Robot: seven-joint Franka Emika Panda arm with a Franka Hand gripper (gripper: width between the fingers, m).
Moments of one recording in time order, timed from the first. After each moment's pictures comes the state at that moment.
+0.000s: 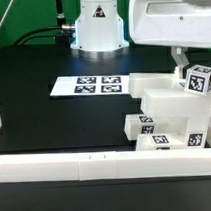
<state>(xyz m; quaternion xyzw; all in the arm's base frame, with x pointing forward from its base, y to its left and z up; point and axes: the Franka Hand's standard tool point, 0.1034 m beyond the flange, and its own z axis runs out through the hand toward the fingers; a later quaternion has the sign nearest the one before) 0.637 0.107 0.118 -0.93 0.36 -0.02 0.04</state>
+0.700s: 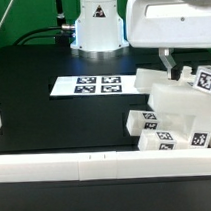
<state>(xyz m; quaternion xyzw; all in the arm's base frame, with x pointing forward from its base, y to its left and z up) 0.639 0.106 0.118 -0.97 0.22 -0.03 0.04</state>
